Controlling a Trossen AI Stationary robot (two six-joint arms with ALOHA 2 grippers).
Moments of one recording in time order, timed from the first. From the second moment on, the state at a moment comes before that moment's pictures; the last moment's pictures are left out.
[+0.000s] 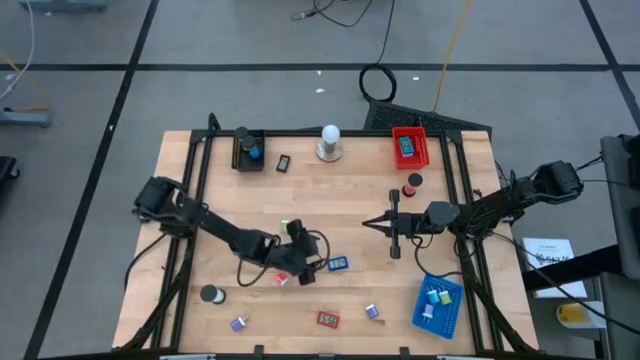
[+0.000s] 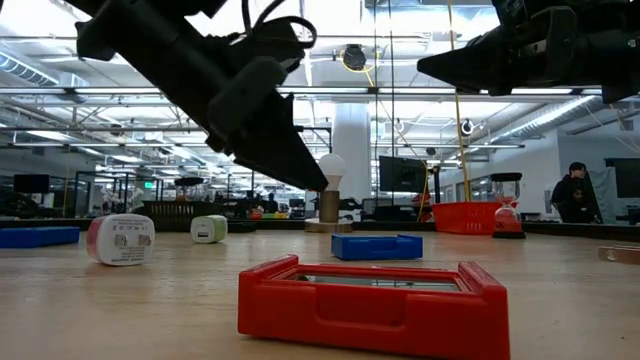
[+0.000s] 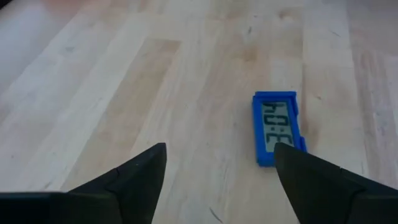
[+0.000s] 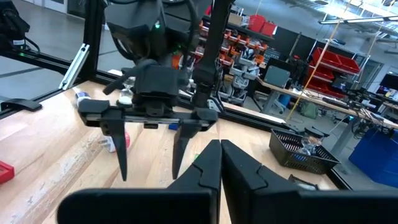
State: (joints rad) left arm -0.36 1.82 0.94 0.13 -0.50 -0.33; right arm 0.20 1.20 0.25 0.97 0.18 -0.27
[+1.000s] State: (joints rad) left arm -0.34 1.81 0.39 1.17 -0.57 -0.03; right arm 0.24 1.27 0.58 0.24 0.36 0.10
